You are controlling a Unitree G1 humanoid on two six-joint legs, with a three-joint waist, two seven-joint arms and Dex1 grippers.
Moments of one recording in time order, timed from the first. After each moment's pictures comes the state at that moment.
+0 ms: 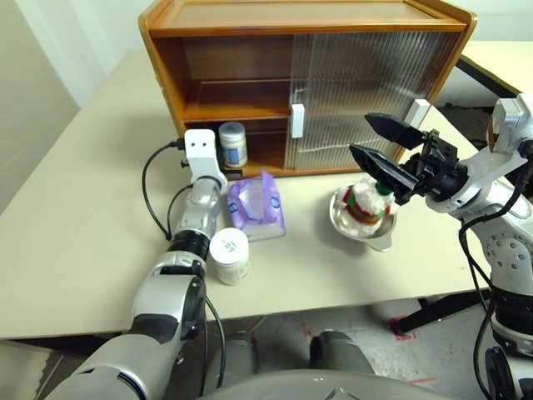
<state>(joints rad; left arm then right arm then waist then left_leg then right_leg) -0.78 0.14 0.14 1.00 -0.05 -0.21 0.01 -0.30 -0.49 -0.20 -0.35 0.81 0.40 0.81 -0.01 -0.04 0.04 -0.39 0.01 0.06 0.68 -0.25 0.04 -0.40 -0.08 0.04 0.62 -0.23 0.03</state>
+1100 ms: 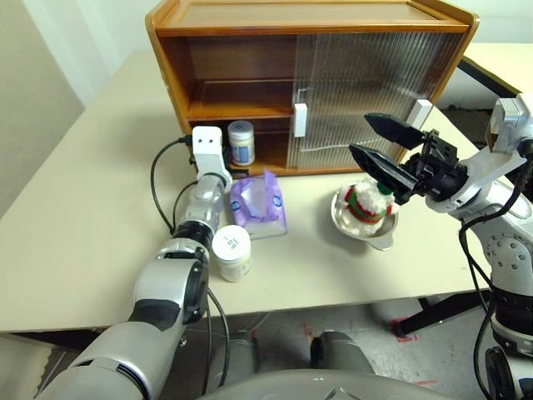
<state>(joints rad) -0.86 0.14 0.15 1.16 -0.05 -0.25 -0.08 -0.30 -0.49 -0.20 -0.36 0.81 0.41 0.80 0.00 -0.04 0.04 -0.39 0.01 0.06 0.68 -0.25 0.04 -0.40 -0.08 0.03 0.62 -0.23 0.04</state>
